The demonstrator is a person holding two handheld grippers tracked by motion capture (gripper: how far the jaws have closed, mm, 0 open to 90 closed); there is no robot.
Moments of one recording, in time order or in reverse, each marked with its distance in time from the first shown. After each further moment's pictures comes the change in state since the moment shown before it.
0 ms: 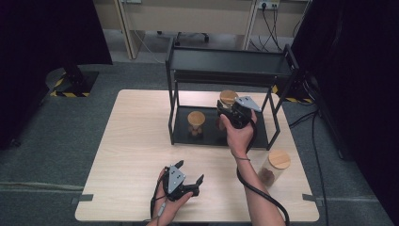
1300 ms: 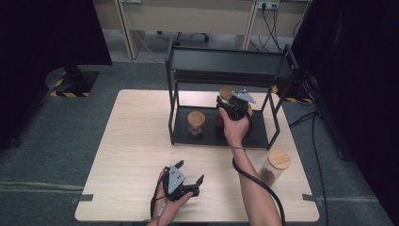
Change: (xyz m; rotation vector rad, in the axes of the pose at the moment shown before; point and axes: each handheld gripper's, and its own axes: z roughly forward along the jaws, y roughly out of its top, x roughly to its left) left arm -0.001 0.000 0.000 -0.003 0.000 0.008; right arm -0.012 -0.006 0.047 0.058 -0.060 0.026
